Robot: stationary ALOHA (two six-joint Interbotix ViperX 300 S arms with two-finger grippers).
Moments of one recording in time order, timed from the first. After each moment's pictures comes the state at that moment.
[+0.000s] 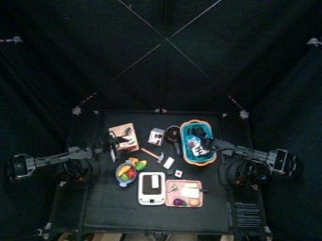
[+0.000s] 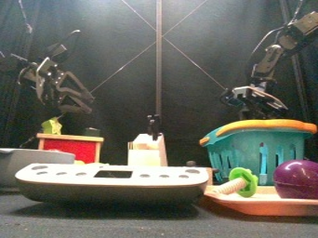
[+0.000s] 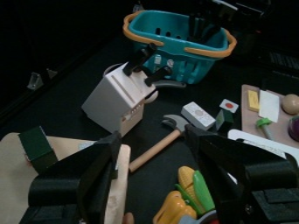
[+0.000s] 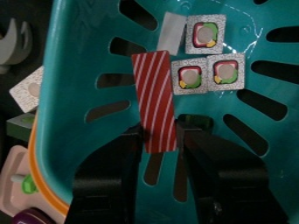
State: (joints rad) left arm 0.48 -0.65 1.24 0.39 -0.37 -0.42; right arm -0.49 -0.44 0.81 -0.04 0.79 0.65
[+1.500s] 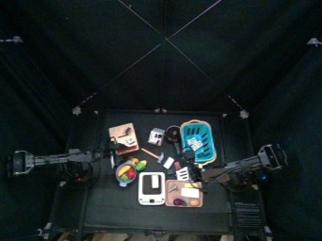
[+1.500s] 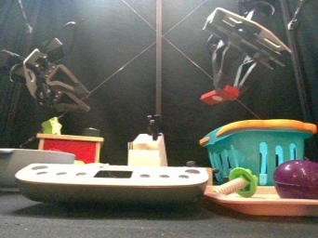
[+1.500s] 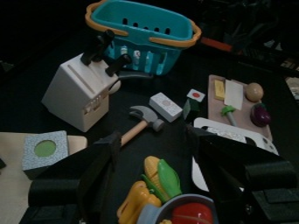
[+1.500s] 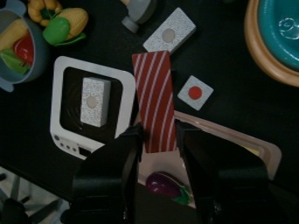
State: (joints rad) left arm 0.31 -0.69 1.28 0.32 -0.37 -0.42; right arm 0.24 -0.12 0.44 -0.43 0.89 1.79
